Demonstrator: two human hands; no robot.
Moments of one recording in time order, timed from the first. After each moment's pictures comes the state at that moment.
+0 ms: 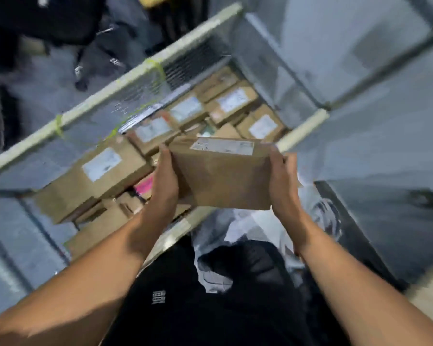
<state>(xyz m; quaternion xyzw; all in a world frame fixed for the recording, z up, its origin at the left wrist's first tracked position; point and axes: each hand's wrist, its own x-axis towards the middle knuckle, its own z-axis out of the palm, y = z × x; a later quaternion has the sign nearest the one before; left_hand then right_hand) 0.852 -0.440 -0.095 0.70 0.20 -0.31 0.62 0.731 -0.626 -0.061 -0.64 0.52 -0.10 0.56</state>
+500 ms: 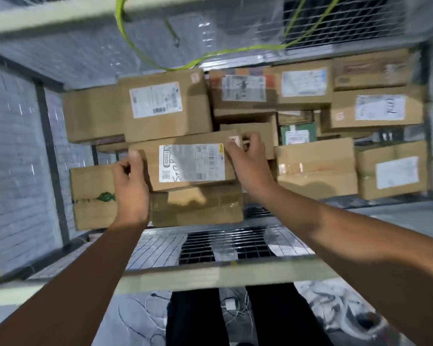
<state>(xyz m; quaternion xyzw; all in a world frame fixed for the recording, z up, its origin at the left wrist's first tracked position) 0.875 -0.268 -0.311 0.70 0.44 -0.08 0.56 0.925 -0.491 -0.339 -0.74 0.26 0.25 0.57</state>
